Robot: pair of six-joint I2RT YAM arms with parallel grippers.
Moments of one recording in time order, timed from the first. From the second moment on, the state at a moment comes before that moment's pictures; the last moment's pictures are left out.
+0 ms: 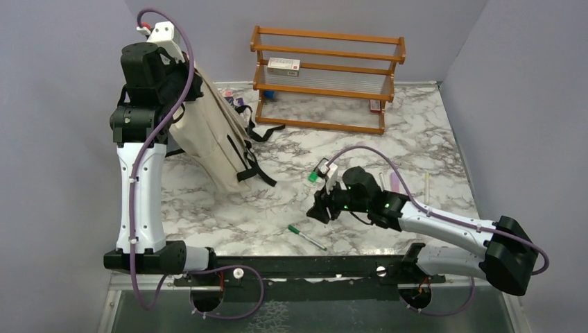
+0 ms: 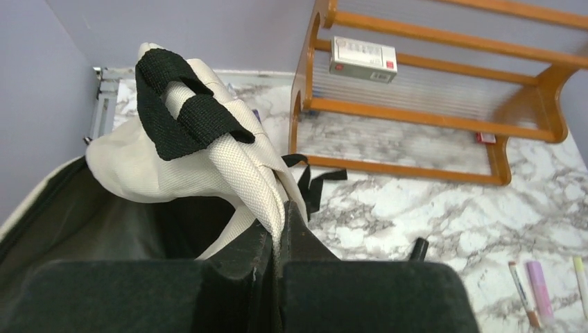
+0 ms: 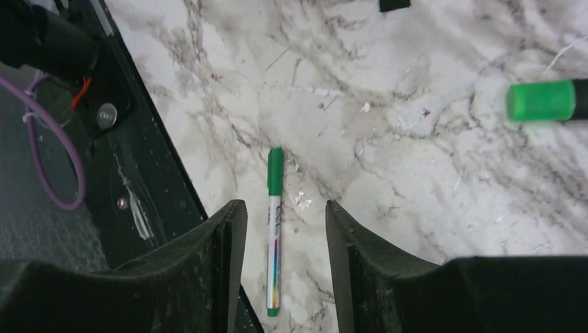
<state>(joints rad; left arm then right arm) -0.01 1.34 1.89 -0.82 0.13 -0.16 0.91 1.13 0.62 0.01 -0.27 0.19</state>
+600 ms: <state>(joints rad) -0.01 1.35 1.89 -0.92 0.19 -0.11 1.17 1.40 0.61 -0.06 -0.12 0.19</state>
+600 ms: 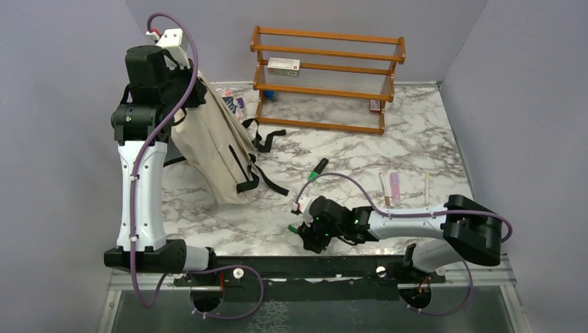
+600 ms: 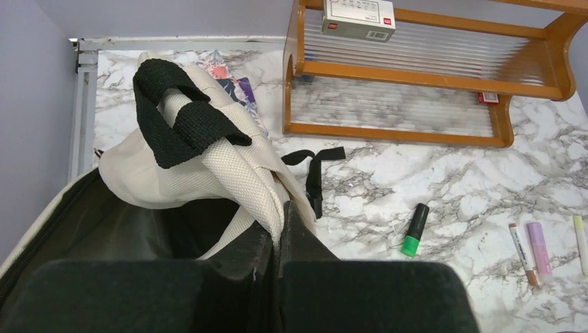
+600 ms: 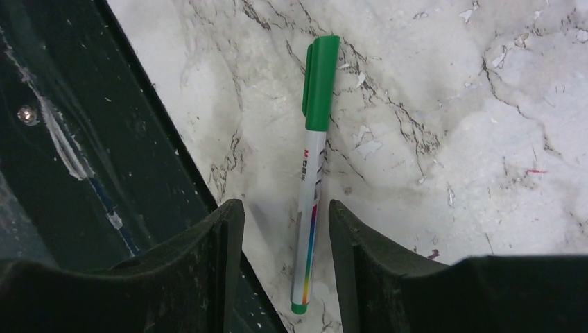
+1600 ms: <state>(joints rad) -0.01 1.34 1.87 -0.91 0.18 -0.09 1.14 1.46 0.71 -0.11 0.34 0.25</state>
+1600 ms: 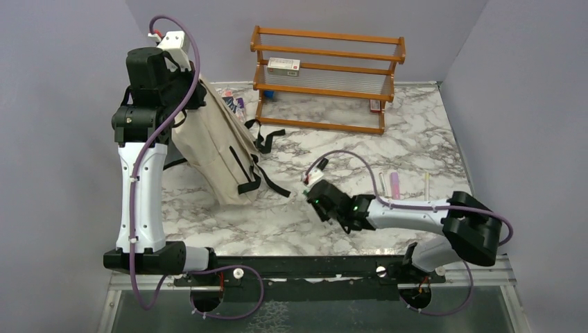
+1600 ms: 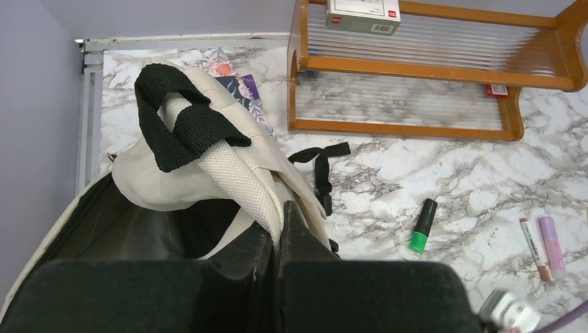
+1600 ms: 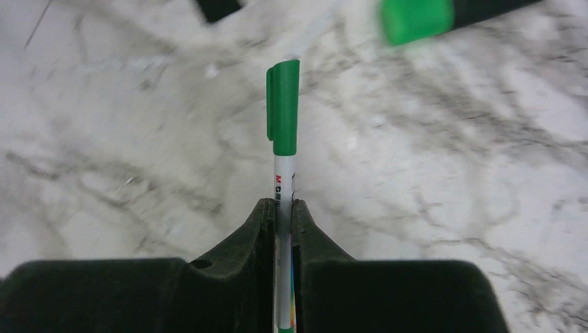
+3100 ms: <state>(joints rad) -0.96 1.42 1.49 -0.60 0.06 0.03 0.46 1.03 0.72 -0.14 0.02 0.61</state>
